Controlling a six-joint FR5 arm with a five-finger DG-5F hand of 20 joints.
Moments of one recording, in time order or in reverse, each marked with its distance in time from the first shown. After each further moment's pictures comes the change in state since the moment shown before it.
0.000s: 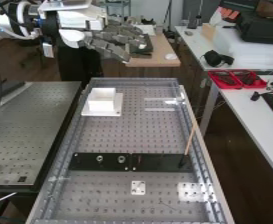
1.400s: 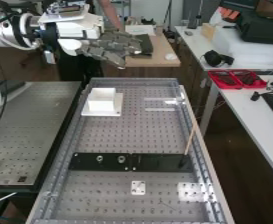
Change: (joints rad) arm 0.066 0.034 -0.107 0.110 0.118 0.042
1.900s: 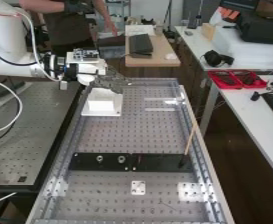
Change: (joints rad) arm 0.201 -0.130 -0.201 0.183 -0.028 -0.089
